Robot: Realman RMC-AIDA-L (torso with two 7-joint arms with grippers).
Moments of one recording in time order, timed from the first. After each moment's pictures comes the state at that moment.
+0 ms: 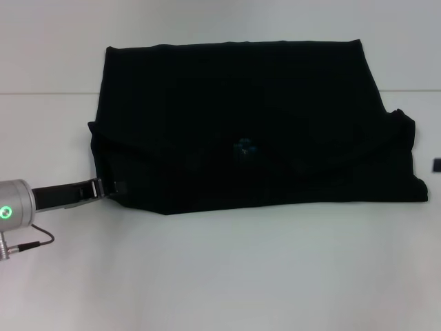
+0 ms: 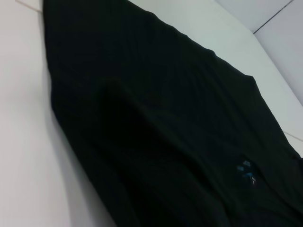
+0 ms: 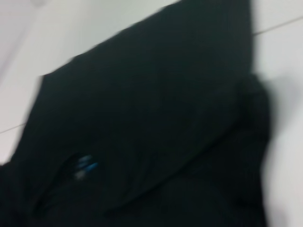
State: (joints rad) left arm -0.60 -2.09 0.41 0.60 2.31 1.21 -2.07; right arm 0.53 1.87 -0.63 -0.79 -2.29 -1.40 2.43
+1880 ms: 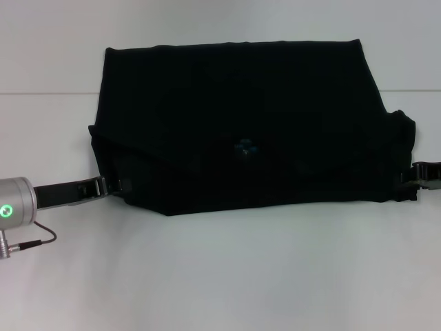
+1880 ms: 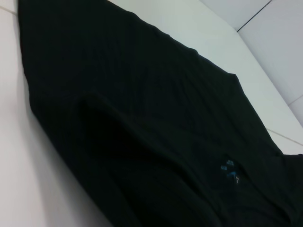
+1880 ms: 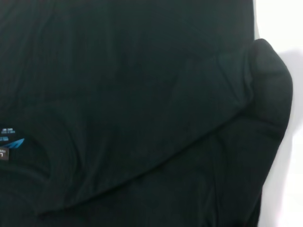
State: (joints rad) left arm -0.60 -2.09 0.40 0.60 2.31 1.25 -2.05; right arm 0.76 1.93 -0.71 -0.54 -2.58 -1.08 2.50
